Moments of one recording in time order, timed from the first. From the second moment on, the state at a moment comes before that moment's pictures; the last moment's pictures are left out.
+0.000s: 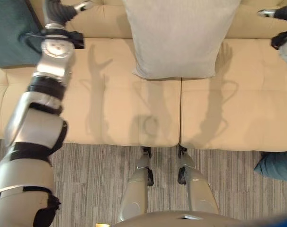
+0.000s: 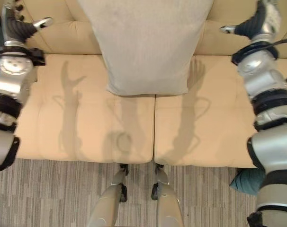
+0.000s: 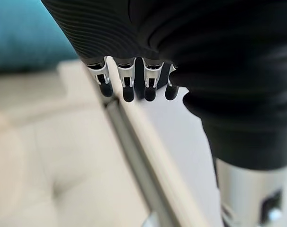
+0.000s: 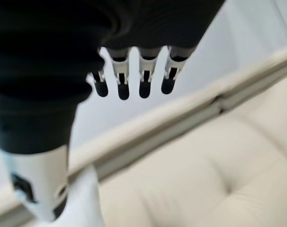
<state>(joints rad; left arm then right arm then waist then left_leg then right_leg) -1.09 0.84 -0.41 0.83 -0.52 -0.26 0.33 -1.15 -0.96 0.49 0.89 0.07 -0.11 -0.46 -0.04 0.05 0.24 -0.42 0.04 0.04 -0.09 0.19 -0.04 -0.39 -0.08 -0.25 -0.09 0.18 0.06</state>
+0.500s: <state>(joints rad) 0.21 0.44 -0.02 0.29 -0.41 -0.24 0.18 0.07 -0.62 0.01 0.37 -0.11 -0.15 -0.29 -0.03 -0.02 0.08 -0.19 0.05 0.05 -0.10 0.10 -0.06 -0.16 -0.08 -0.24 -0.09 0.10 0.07</state>
